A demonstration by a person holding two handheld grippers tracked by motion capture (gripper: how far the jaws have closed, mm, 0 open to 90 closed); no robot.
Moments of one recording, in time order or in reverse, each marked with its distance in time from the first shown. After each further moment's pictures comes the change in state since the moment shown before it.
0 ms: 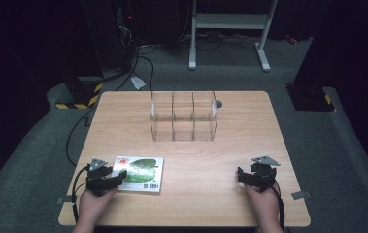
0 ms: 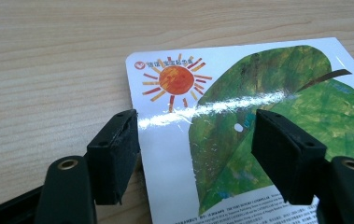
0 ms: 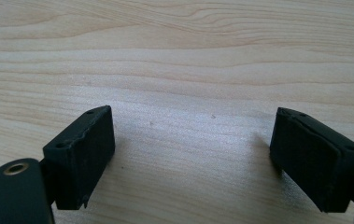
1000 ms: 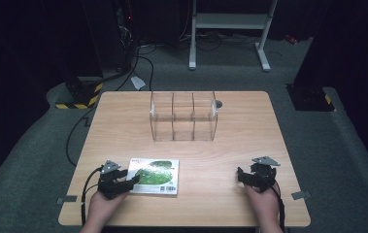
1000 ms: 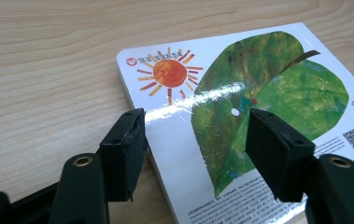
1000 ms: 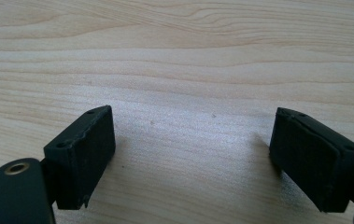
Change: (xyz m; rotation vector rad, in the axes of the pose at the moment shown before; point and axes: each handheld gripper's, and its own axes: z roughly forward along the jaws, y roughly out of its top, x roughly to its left) left arm -0.038 0.000 0.009 0.011 -0.152 0.076; right arm 0.000 0.000 0.000 -0.001 0.000 -0.001
